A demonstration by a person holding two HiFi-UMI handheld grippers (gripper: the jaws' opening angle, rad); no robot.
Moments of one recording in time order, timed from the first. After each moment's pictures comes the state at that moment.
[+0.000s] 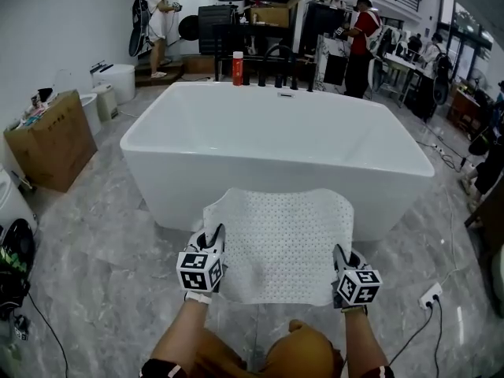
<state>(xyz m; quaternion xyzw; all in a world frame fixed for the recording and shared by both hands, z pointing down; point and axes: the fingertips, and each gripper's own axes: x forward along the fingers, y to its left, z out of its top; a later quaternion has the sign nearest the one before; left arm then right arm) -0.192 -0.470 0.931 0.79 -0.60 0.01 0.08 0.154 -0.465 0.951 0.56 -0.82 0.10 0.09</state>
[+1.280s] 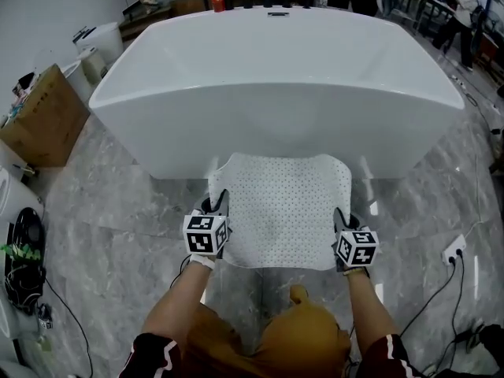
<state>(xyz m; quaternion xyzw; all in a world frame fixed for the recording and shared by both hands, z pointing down) -0.139 -0.514 1.093 0.79 -0.59 0.13 0.14 0.196 -0.503 1.142 0.55 -0.80 0.18 0.16</state>
